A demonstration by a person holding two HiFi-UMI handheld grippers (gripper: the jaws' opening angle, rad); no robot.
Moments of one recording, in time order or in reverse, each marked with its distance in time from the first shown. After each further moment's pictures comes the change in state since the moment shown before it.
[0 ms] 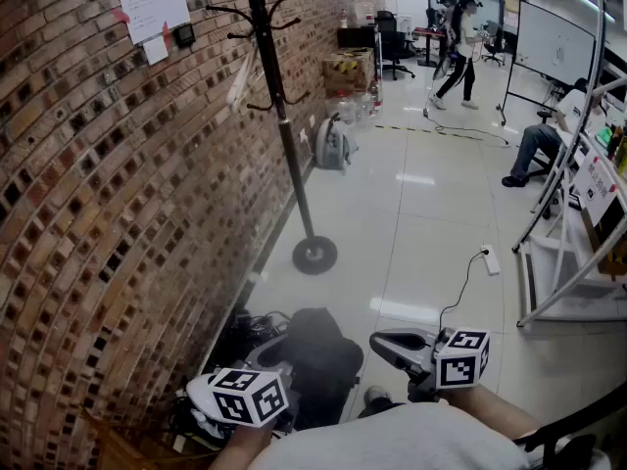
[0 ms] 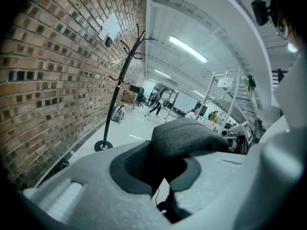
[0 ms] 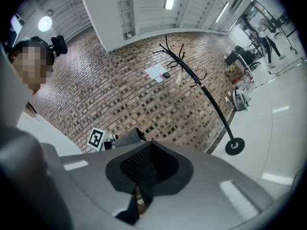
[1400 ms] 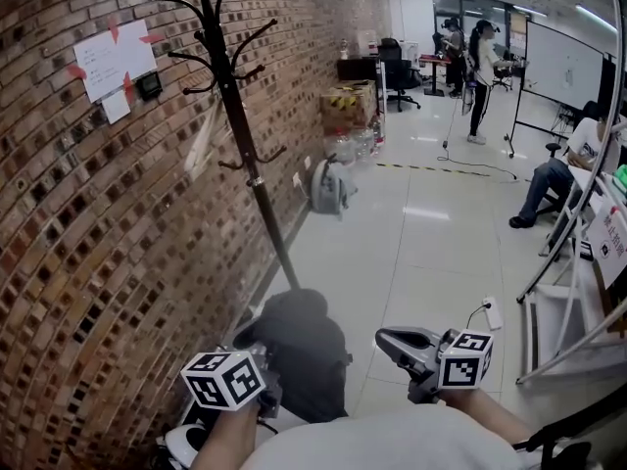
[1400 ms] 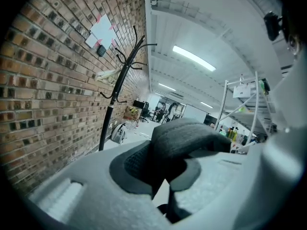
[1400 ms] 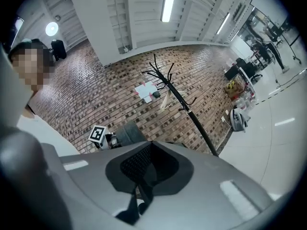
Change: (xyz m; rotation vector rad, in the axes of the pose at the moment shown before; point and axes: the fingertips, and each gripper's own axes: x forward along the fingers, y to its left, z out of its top) left arm 0.206 0.003 0.196 0.010 -0.180 0.074; right arm -0.031 -0.198 0.195 -0.062 -0.120 0.010
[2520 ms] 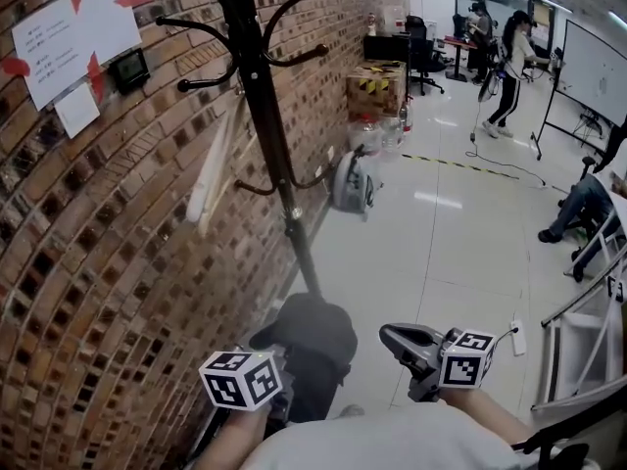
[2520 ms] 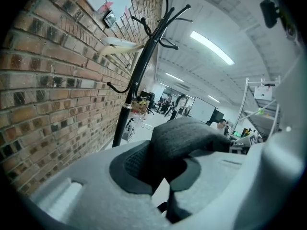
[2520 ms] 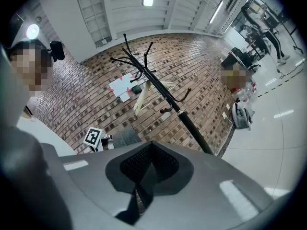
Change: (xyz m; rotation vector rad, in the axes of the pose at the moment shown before) left arm 0.198 0.215 0.094 -0.034 0.137 0.019; right arm 0.258 -0.179 0.087 0.079 0.057 -0.057
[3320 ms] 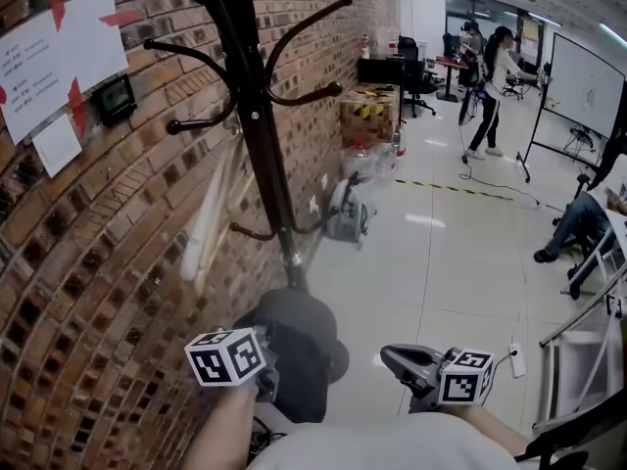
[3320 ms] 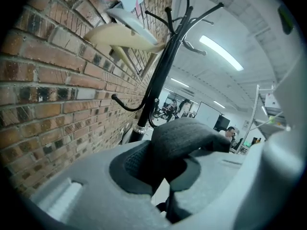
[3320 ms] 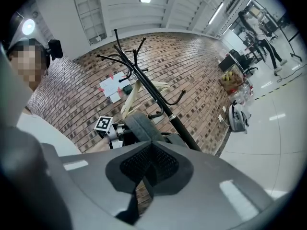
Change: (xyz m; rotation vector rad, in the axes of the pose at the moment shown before) left arm 0.080 0.081 0.097 -0.033 -0.058 0.042; right arm 0.041 -0.048 0.030 0.002 0.002 -0.051
